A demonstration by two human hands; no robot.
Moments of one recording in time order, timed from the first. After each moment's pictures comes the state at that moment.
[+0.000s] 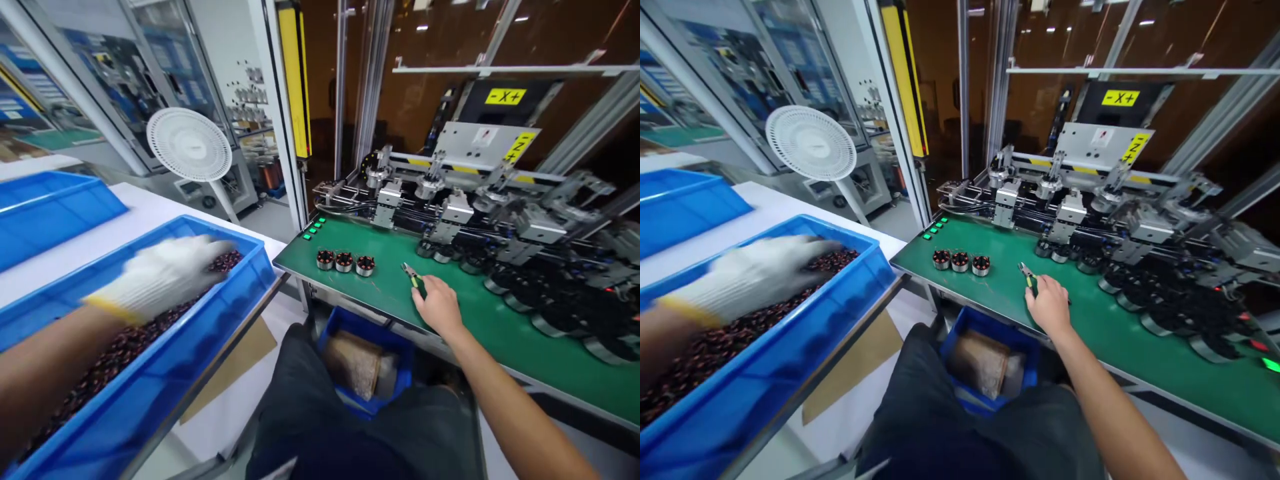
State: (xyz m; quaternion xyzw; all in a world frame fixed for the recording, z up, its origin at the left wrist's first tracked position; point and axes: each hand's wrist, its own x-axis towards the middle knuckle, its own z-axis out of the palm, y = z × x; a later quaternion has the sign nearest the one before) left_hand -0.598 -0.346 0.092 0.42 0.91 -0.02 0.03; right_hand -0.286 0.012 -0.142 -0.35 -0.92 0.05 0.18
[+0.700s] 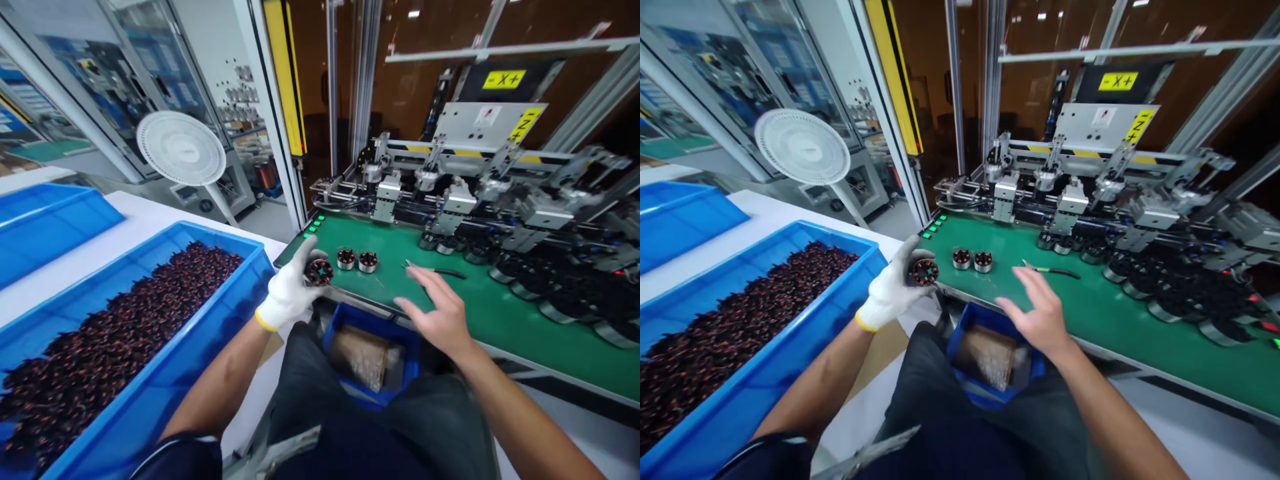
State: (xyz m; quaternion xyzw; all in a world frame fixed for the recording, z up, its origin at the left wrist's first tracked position) left_hand -0.542 -0.257 -0.031 0.47 0.76 0.43 0.14; right_hand -0.291 -0.068 -0.057 -0.16 -0.88 0.22 0.38
